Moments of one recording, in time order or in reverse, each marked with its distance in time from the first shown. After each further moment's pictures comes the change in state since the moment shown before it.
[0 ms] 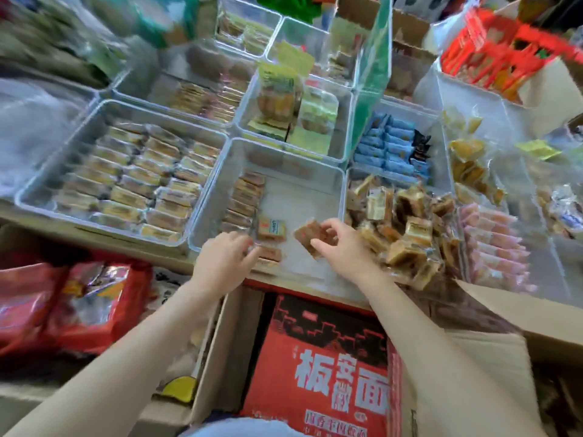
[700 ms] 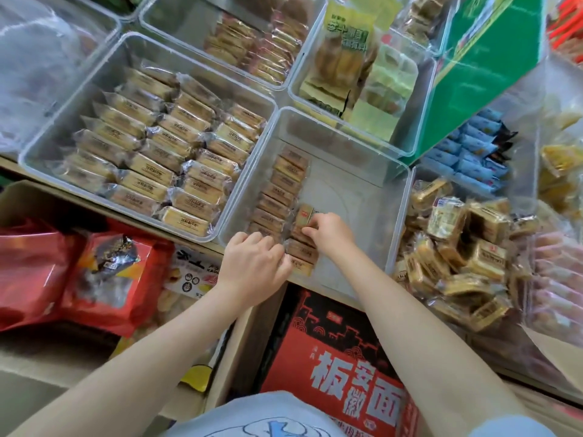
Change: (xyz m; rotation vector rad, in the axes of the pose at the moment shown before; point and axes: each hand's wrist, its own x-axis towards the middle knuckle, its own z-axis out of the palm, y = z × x) left_hand 0.010 -0.034 0.031 0.285 0.172 0.170; right_hand 0.131 -0.015 0.122 -0.517 -0.277 0.078
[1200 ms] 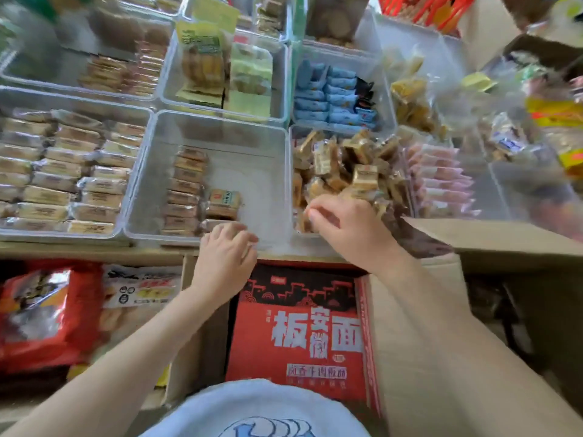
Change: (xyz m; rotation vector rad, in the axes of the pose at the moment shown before) left_hand -0.025 0.114 -0.046 -0.411 -0.217 -0.004; right_hand -0.254 0.125 -0.084 0.345 0.512 -0.334
